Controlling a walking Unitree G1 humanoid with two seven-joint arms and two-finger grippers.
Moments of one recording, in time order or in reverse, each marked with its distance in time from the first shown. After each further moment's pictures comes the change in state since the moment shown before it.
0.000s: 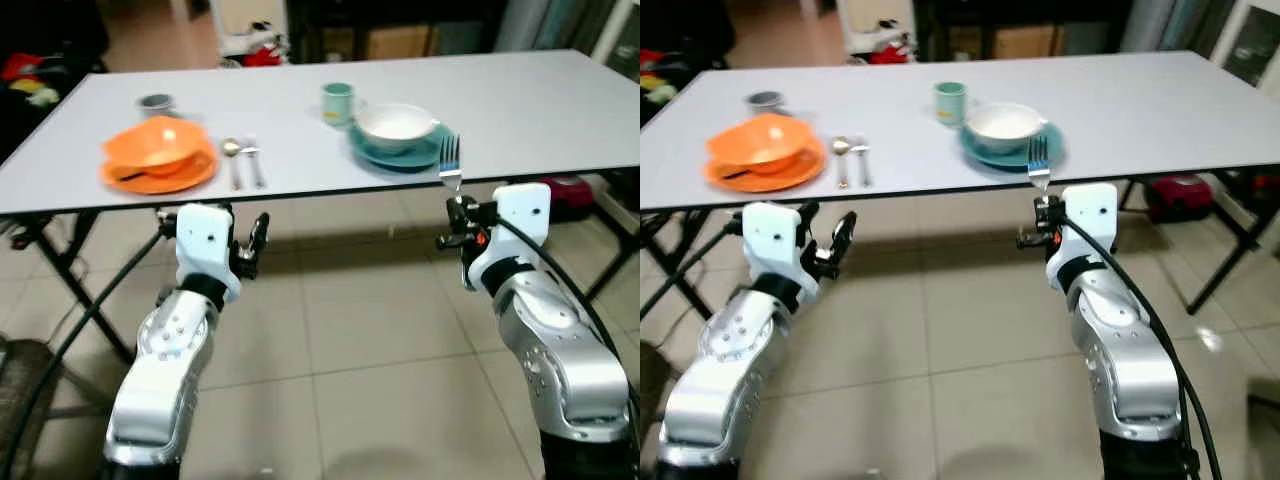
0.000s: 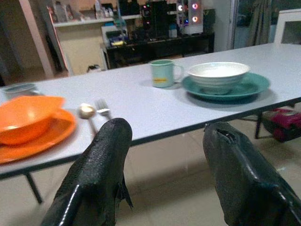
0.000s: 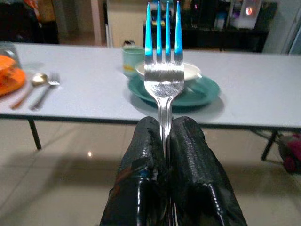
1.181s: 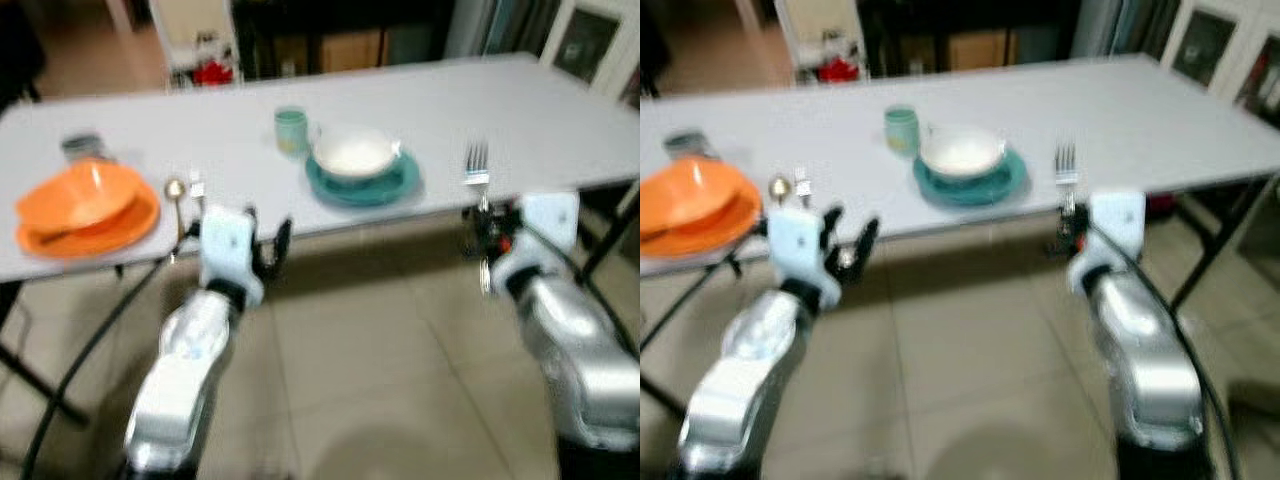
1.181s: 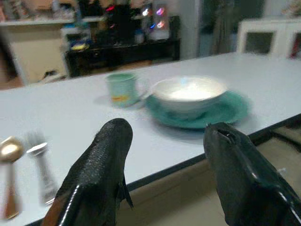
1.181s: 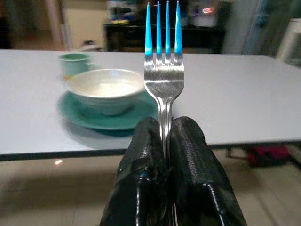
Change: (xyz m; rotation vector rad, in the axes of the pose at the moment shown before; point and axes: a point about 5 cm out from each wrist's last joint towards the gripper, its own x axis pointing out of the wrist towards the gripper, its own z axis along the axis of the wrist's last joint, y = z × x) left arm 0.001 -0.004 -0.005 0.000 0.012 -0.018; right arm -0.005 -0.003 0.000 0.024 -0.011 -0.001
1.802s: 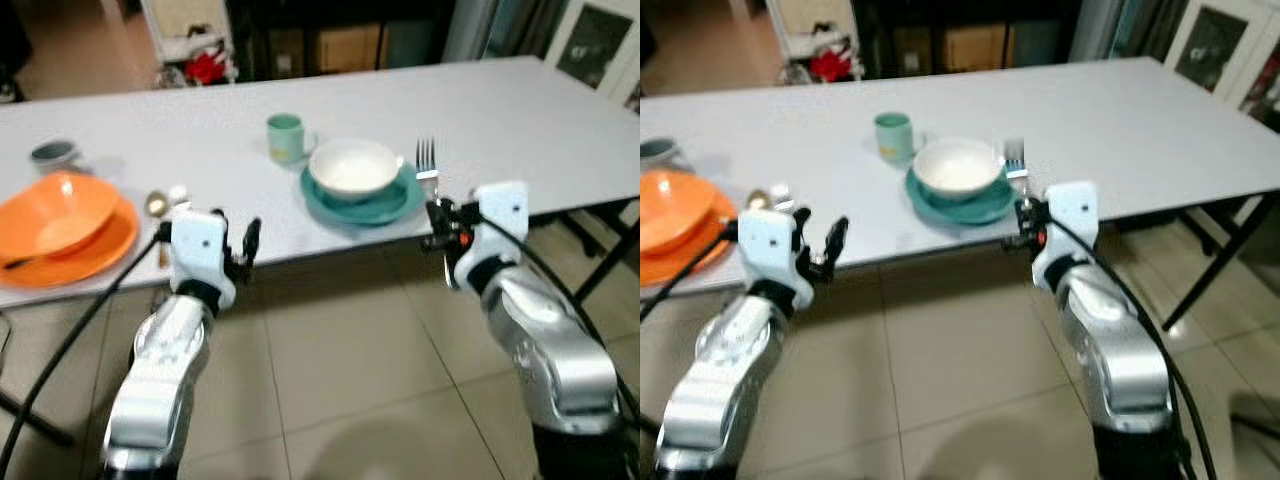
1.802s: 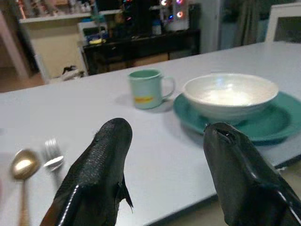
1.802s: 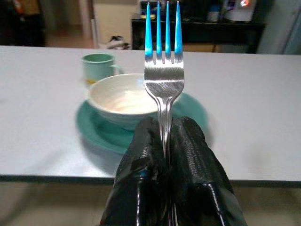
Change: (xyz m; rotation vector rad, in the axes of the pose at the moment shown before) left arm -0.001 0.013 0.003 0.032 -0.005 0.060; right arm 0.010 0.016 0.006 -0.008 -0.002 0.095
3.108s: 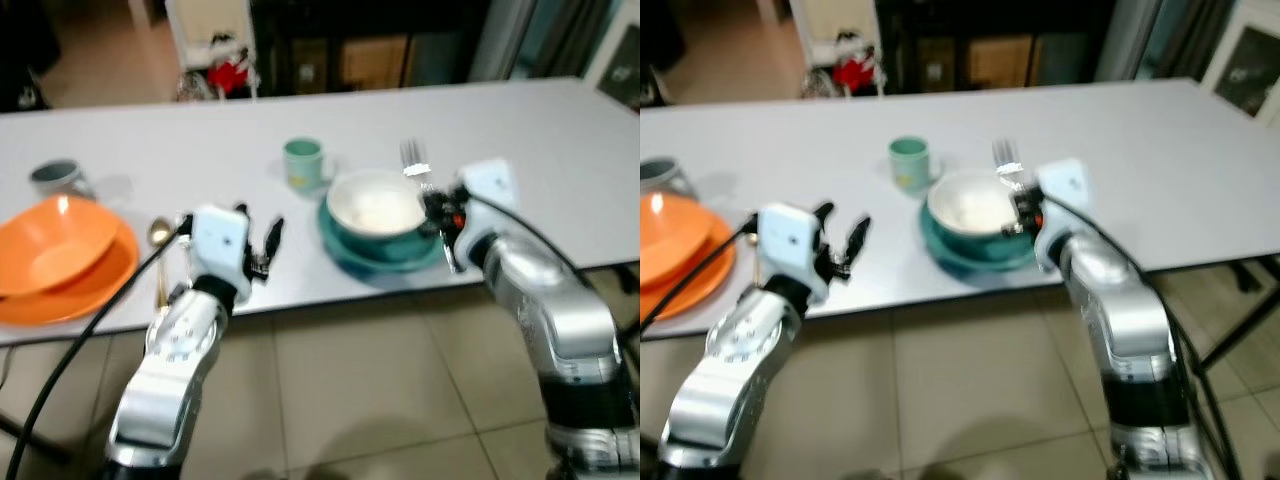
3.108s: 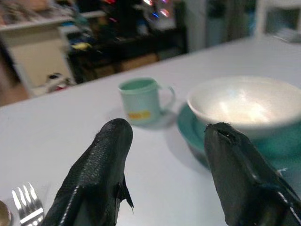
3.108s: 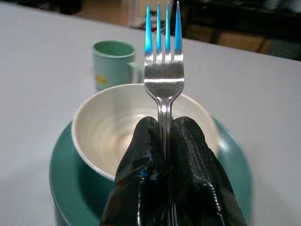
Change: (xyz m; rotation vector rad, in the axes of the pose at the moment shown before) left arm 0.001 -0.017 0.006 0.067 0.006 -0.185; right arm 0.037 -0.016 0.008 -0.105 0.126 0.129
